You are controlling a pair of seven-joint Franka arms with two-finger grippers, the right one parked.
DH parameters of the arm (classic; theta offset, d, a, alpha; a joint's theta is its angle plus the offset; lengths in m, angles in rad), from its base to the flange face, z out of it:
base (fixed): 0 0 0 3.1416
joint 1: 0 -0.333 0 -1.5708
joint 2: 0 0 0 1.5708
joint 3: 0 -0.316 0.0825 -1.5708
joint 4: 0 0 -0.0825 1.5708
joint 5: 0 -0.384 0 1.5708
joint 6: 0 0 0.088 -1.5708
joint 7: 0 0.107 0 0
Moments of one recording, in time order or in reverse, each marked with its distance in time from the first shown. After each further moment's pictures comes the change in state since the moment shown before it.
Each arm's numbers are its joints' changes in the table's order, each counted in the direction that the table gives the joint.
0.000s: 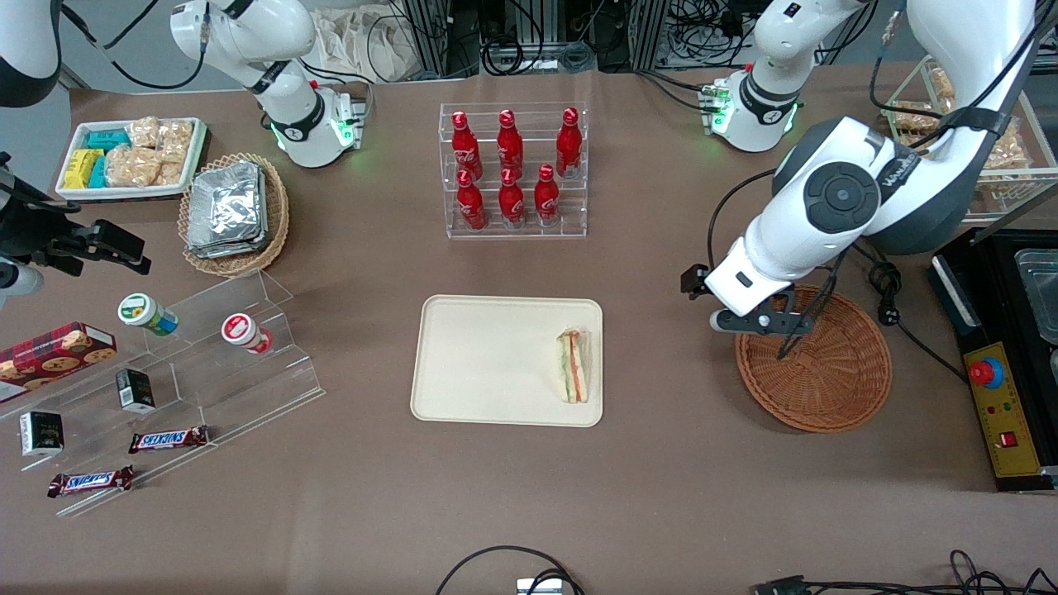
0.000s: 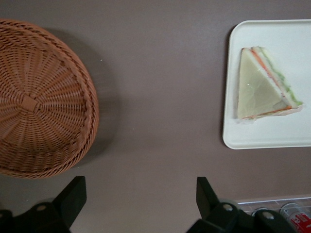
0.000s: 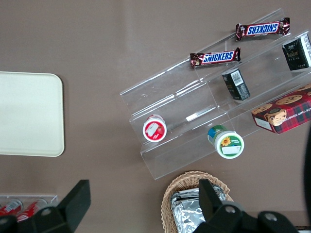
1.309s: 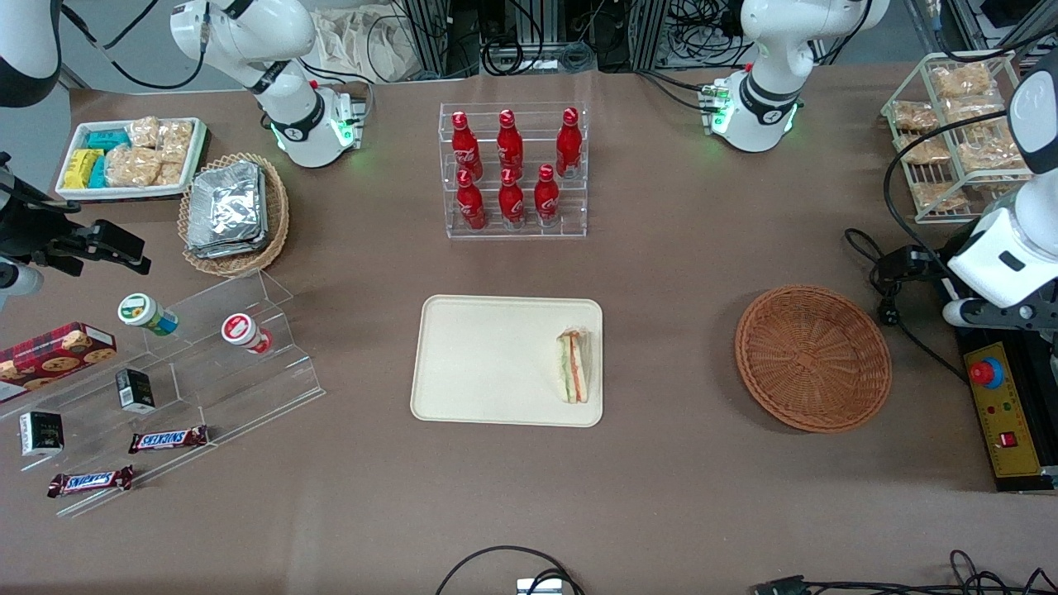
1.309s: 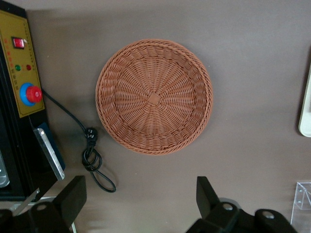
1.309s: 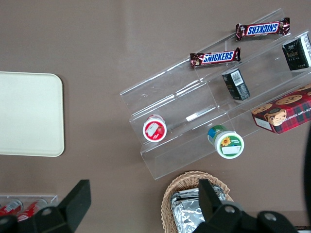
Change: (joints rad) arm 0.674 0.296 -1.163 0.271 0.290 0.281 0.581
